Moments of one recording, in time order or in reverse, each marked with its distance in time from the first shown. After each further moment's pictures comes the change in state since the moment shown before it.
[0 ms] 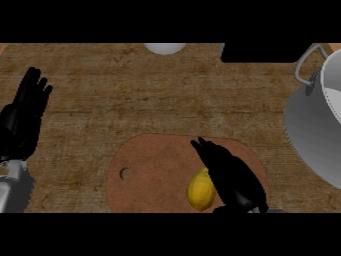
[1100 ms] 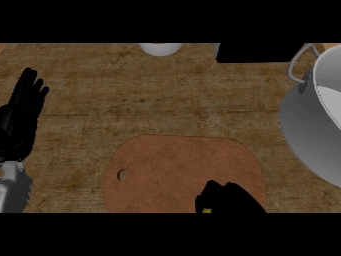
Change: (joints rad) left arm 0.005 -0.034 0.048 -0.028 -0.044 -0.033 0.048; right arm 0.161 -0.138 0.106 -0.014 0.179 0.028 -0.461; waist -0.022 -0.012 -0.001
